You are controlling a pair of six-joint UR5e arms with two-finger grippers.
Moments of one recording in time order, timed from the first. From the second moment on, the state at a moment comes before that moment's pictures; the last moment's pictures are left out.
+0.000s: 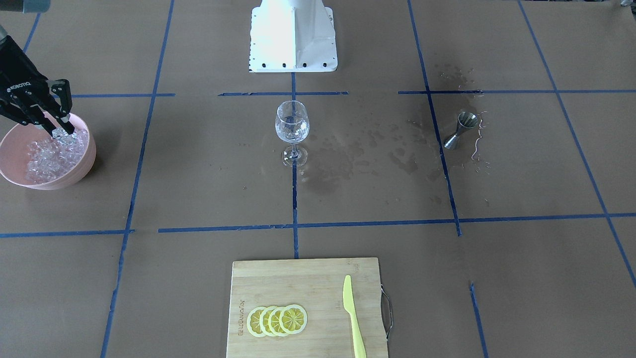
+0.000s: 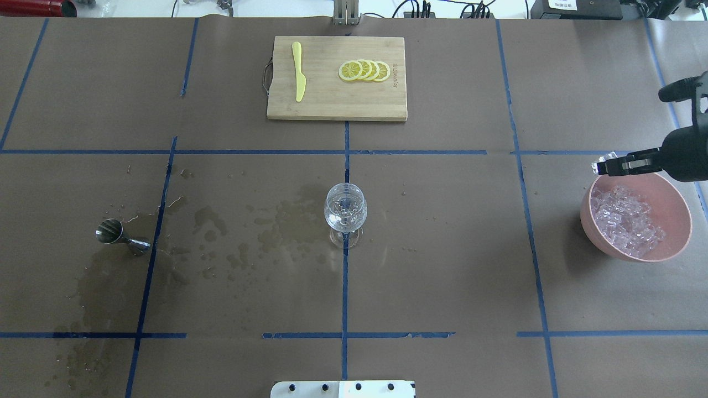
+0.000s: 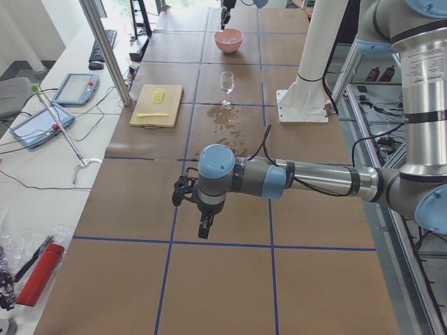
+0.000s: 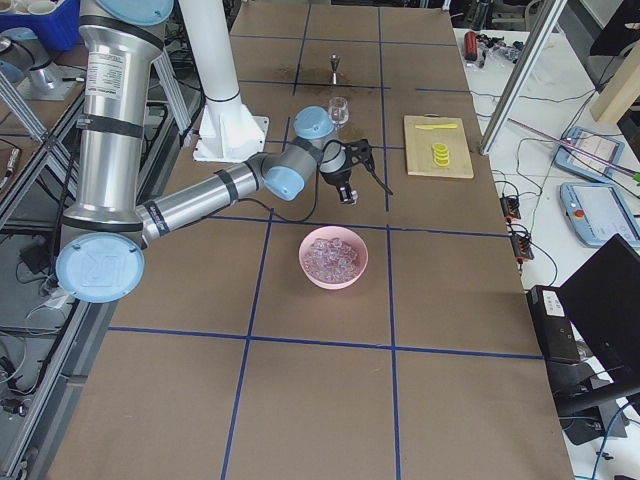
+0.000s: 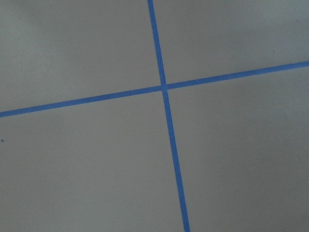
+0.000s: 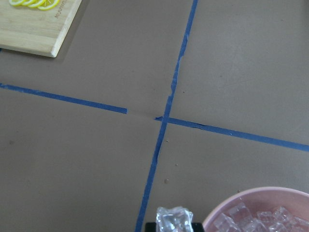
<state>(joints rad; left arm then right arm) -1.58 -1.39 -1.85 -1.65 -2.31 0.04 0.97 -1.65 2.15 -1.18 2.05 0.76</state>
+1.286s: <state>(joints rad) -1.58 -1.39 -1.85 -1.65 -2.31 0.04 0.59 -0.84 2.13 -1.98 1.70 1.17</state>
